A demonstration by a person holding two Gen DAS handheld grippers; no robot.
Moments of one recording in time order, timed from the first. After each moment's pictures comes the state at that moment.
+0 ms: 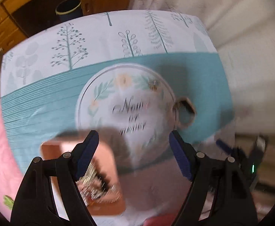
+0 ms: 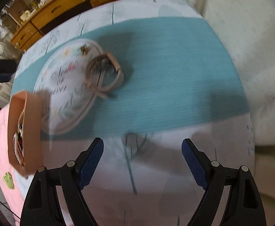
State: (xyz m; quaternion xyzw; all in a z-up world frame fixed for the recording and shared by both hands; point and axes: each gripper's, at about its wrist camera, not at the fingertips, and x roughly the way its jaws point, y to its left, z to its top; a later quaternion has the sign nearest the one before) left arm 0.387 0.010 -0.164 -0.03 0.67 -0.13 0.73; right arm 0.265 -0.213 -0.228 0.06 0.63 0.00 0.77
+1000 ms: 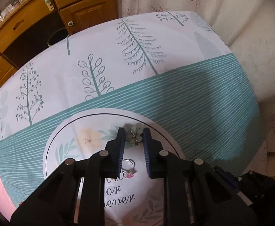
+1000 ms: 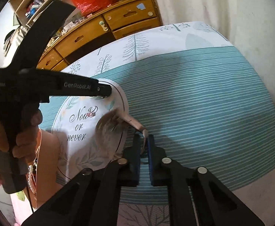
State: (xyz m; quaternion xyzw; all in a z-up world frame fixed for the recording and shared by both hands) left arm 0.425 -0.081 -0.241 0.08 0.59 -0.14 0.79; right arm 0.317 -0.210 -0.255 0.13 0.52 0.08 0.84
